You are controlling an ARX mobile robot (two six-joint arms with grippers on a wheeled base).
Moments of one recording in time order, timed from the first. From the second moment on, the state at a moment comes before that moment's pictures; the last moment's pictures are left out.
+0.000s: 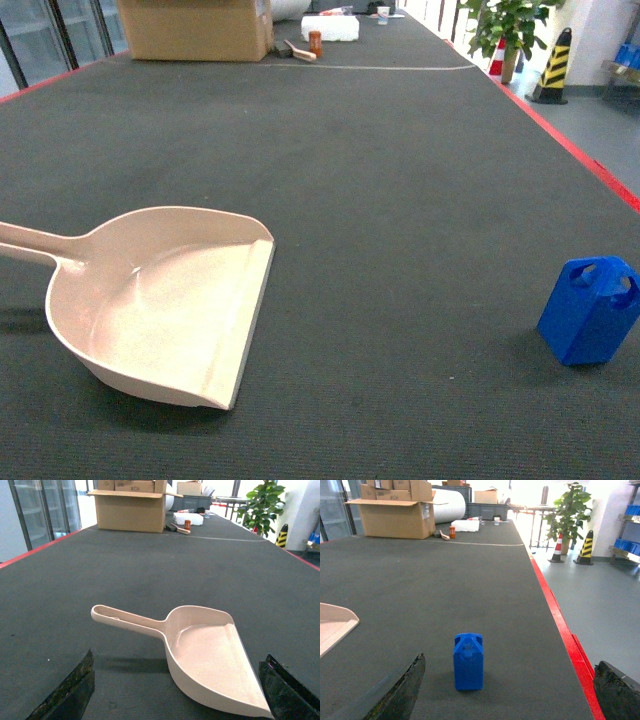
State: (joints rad) left arm 0.00 0.01 0.02 0.00 0.00 -0.01; right arm 0.00 0.01 0.01 0.00 0.00 -0.01
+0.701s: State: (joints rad) left arm 0.21 1.35 0.31 0.80 0.30 -0.86; right arm 0.00 0.01 0.01 0.00 0.00 -0.01
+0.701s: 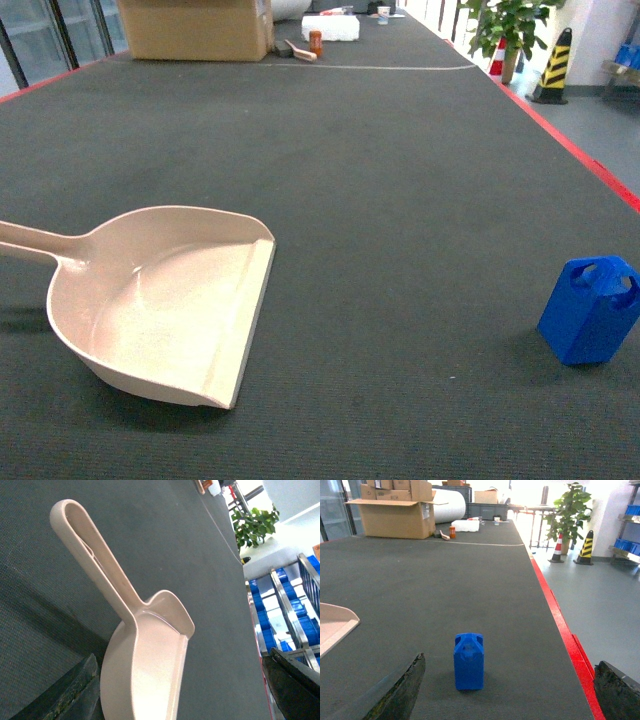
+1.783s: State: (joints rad) left arm 0.19 1.89 0.67 0.90 0.19 -0.96; right arm 0.00 0.01 0.01 0.00 0.00 -0.01
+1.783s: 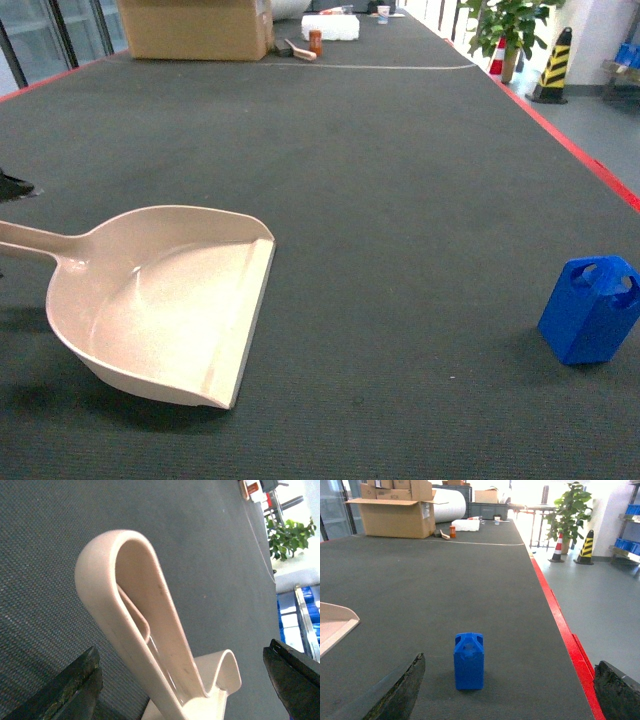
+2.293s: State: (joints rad) left arm 0.19 2.04 0.84 0.89 0.16 -0.97; right arm 0.00 0.01 0.01 0.00 0.00 -0.01
